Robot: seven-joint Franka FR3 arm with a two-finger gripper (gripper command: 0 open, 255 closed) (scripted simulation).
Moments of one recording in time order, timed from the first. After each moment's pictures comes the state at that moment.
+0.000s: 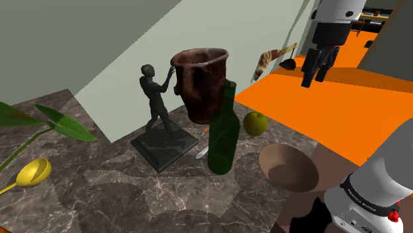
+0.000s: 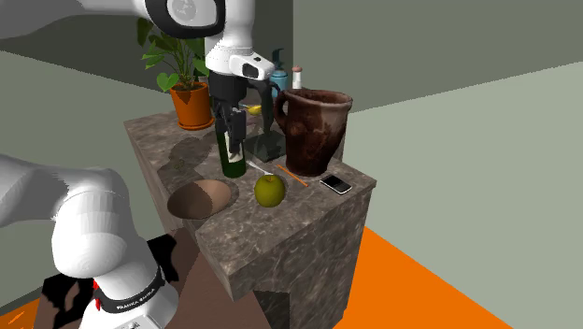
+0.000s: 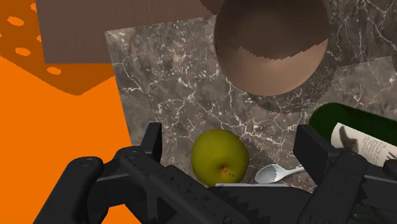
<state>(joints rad) 0.00 -0.79 0.03 -2.42 0.12 1.52 0.03</state>
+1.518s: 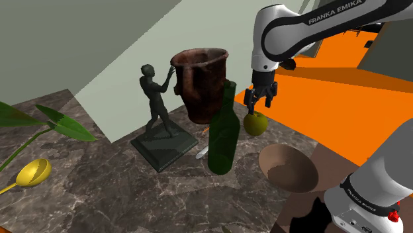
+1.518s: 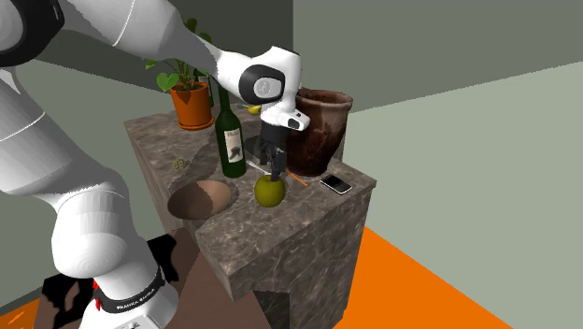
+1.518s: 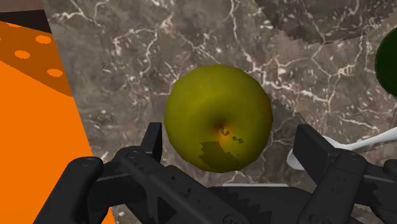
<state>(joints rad) -0.01 -0.25 0.17 -2.40 0.11 1.97 0.20</state>
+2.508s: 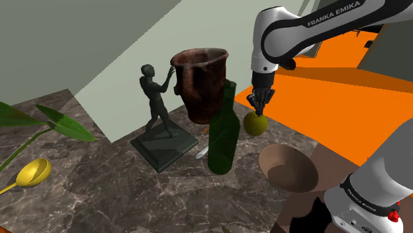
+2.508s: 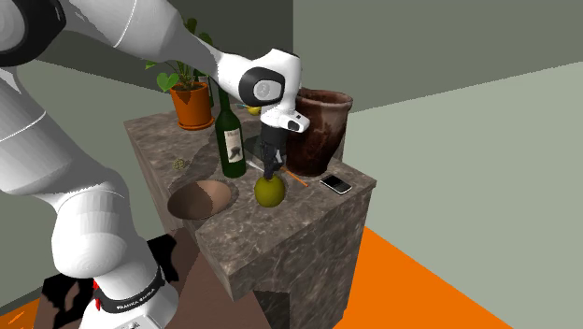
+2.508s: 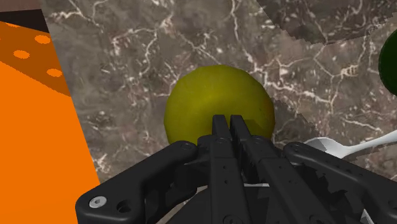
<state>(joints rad) -0.01 -0.25 0.17 -2.41 0.11 1.98 0.20</state>
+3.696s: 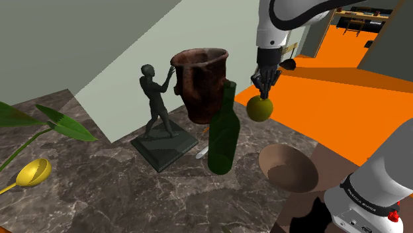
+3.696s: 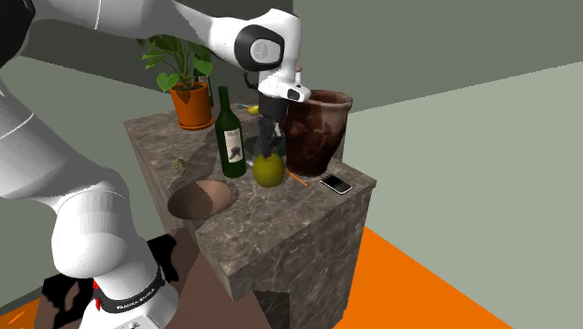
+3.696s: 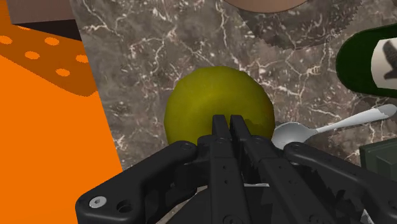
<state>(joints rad) -0.01 -0.32 0.16 -2.27 0.11 1.77 0.21</state>
